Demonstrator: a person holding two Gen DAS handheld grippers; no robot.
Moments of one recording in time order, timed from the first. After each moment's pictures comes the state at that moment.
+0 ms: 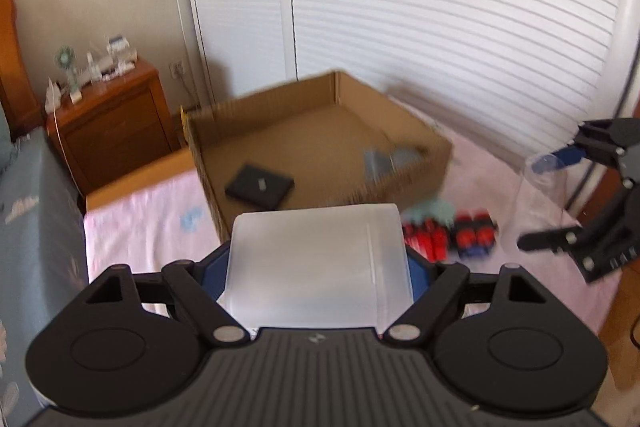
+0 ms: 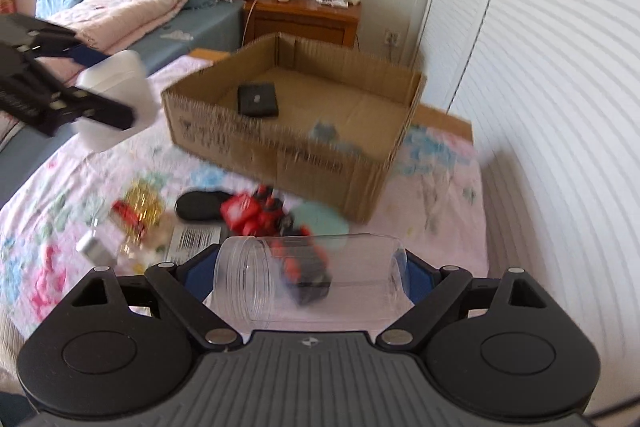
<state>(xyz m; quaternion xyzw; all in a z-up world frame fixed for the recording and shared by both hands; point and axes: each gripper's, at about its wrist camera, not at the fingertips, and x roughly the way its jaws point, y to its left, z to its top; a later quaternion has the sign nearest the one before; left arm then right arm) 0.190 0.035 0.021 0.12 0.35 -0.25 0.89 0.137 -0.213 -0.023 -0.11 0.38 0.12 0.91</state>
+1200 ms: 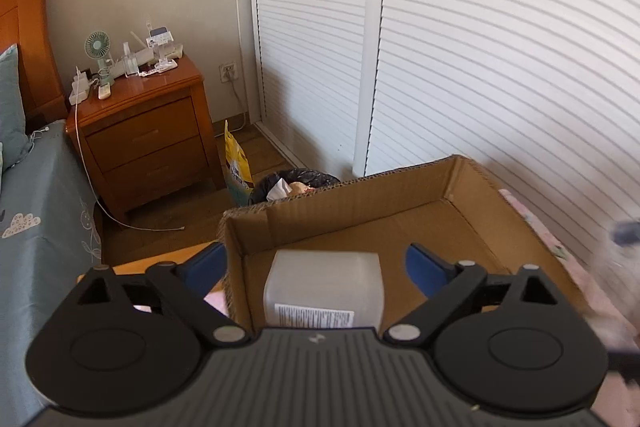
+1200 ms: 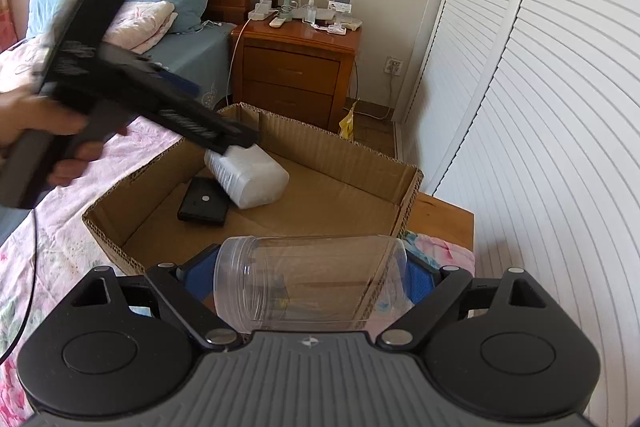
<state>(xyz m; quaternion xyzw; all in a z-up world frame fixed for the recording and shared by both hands) 0.365 0.002 0.007 0.06 0.35 -0.17 0.92 0.282 -0.201 0.009 -0.12 0.37 0.13 0.91</state>
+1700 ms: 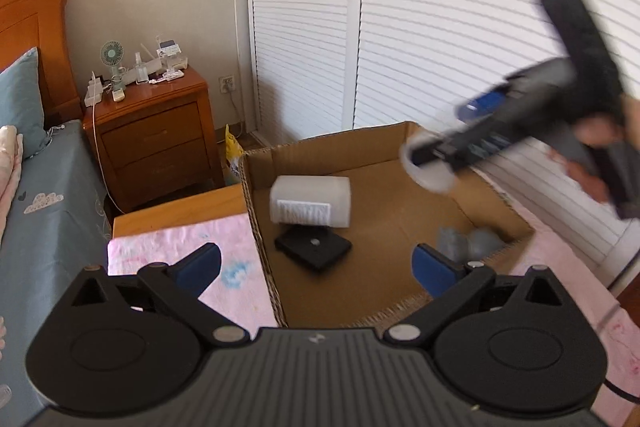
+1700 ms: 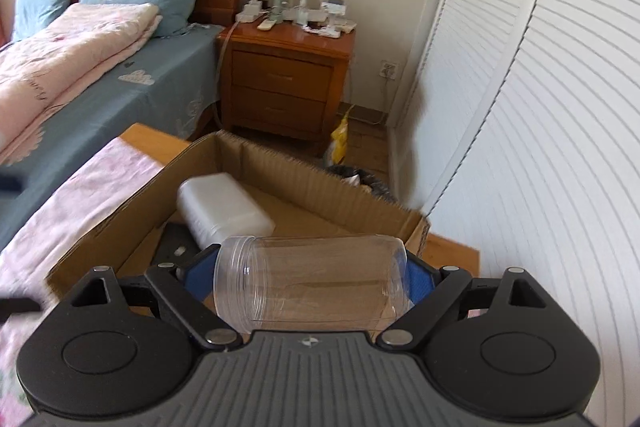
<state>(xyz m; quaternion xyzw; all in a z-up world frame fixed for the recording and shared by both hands) 0.248 0.037 0.013 0.05 0.32 -0.18 0.93 0.355 -0.183 0.010 -0.12 0.37 0.11 0.92</state>
